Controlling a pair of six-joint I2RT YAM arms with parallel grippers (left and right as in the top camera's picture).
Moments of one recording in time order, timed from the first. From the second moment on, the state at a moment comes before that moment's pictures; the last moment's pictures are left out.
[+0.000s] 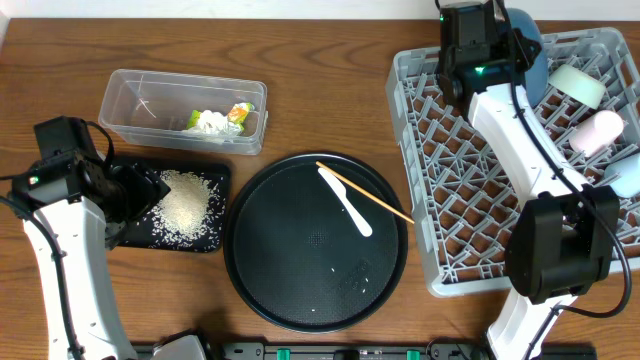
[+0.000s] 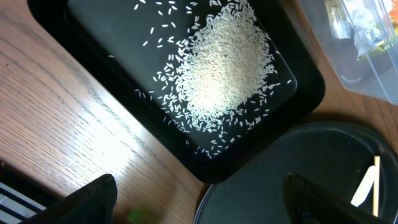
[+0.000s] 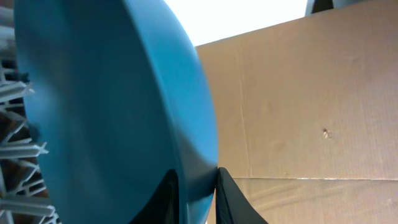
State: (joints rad) left arm 0.39 1.33 1.22 -1.24 0.09 -0.43; right arm 0.21 1.96 1.65 -0.47 1.13 -0.49
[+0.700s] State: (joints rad) left arm 0.39 1.33 1.22 -1.24 0.09 -0.43; right arm 0.21 1.97 1.63 -0.57 1.10 -0.42
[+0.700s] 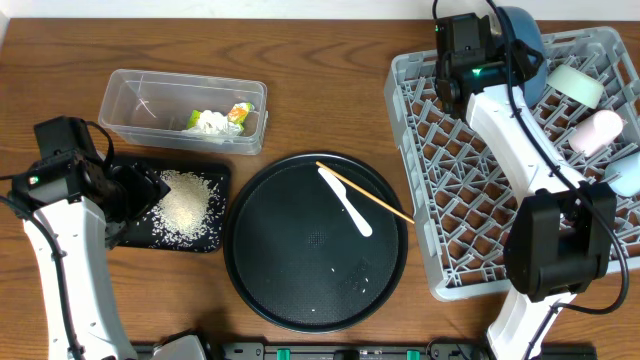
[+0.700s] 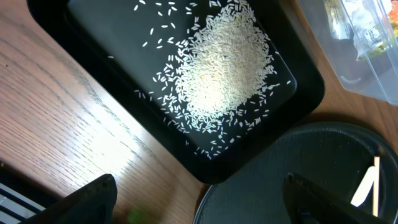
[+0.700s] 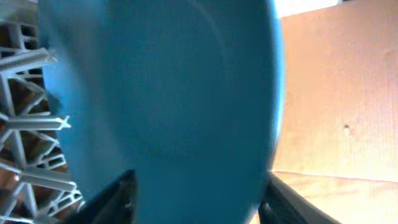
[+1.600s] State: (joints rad) left arm 0.39 1.33 1.22 -1.24 0.09 -0.43; right arm 0.13 1.96 1.66 -0.51 1.15 -0.41
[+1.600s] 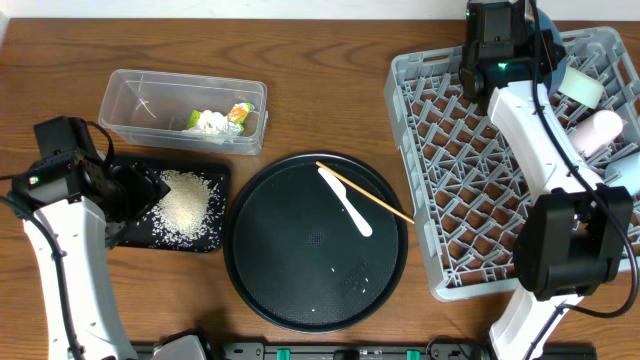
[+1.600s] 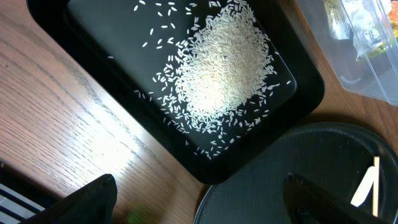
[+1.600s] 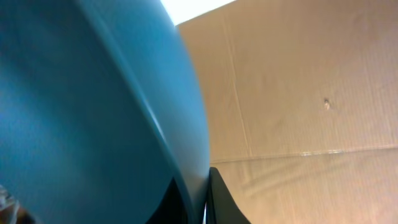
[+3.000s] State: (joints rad) left arm 0.39 1.33 1.22 -1.23 0.09 -0.43; right arm 0.22 1.72 1.63 -1.06 0.62 -0.04
